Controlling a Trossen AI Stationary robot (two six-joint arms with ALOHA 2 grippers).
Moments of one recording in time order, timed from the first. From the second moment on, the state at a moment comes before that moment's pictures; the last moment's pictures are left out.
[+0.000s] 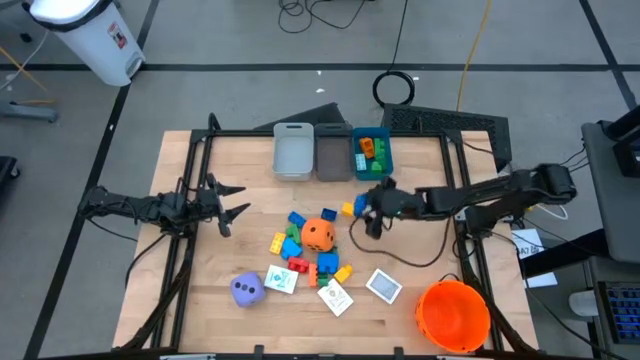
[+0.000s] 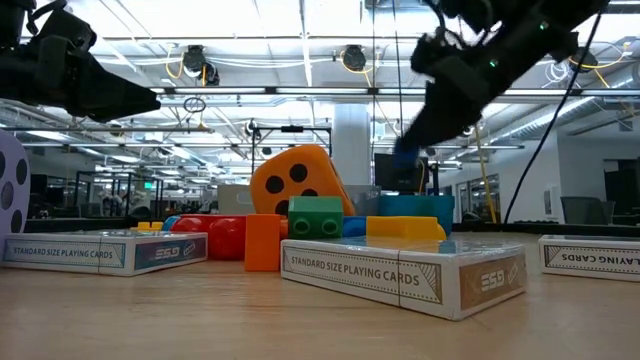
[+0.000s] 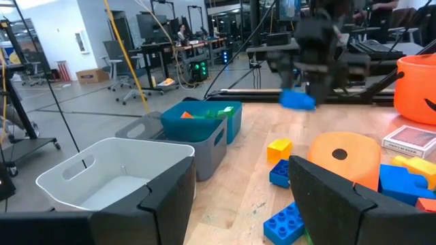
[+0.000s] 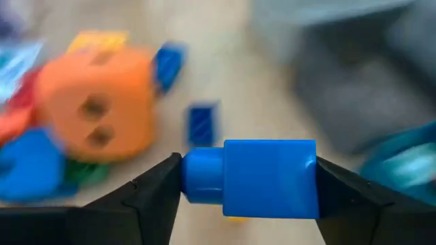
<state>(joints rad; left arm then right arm) -0.19 0.05 0.05 -0.02 -0.52 0.07 0.03 1.28 0.68 -0.05 0.31 0.21</state>
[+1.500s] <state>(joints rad) -0.19 0.05 0.05 -0.03 -0.52 0.07 -0.24 1.33 0.68 0.18 0.10 0.16</state>
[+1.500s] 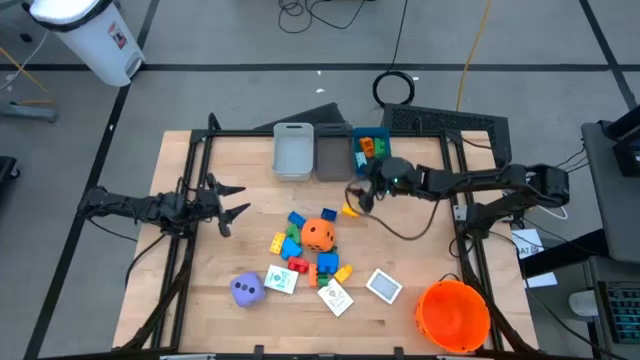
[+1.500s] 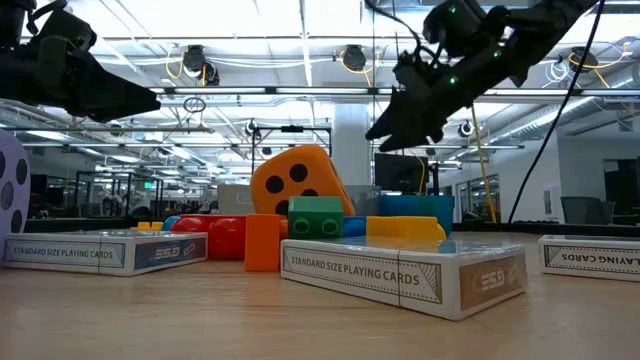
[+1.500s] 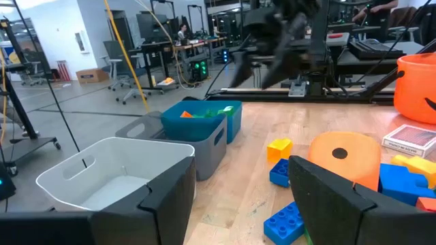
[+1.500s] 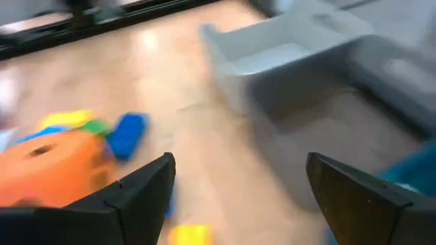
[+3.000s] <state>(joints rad) -0.19 0.05 0.05 -0.03 -0.52 0.07 -0.17 1.67 0.68 0.17 -0.02 0.06</state>
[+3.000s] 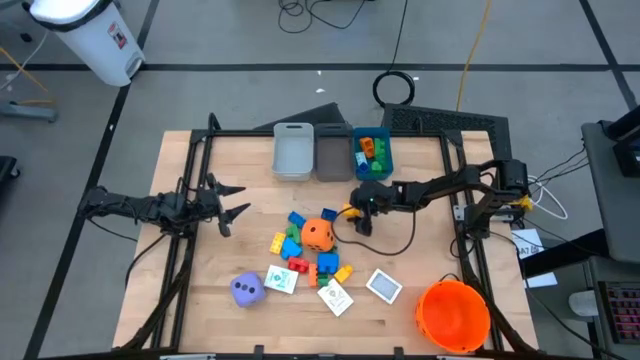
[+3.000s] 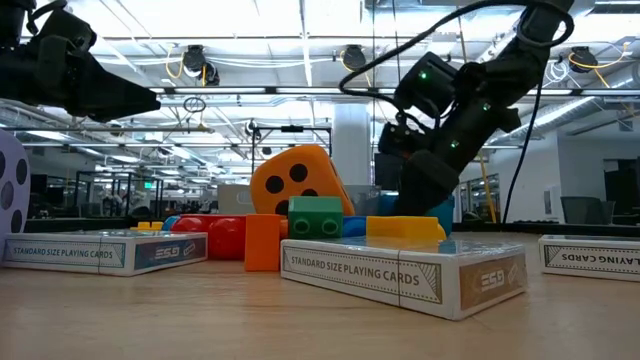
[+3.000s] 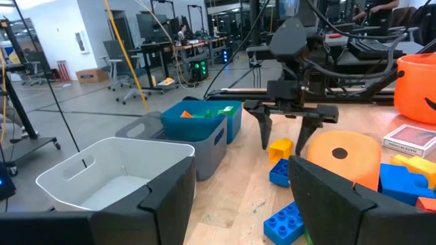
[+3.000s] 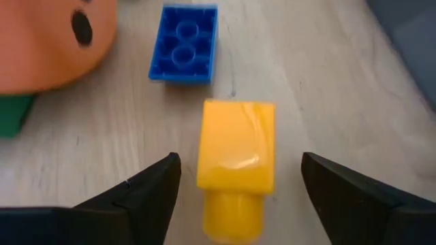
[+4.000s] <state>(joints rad) -0.19 0.05 0.05 -0.03 -0.52 0.07 -0.17 1.34 0.68 0.07 0.20 0.07</state>
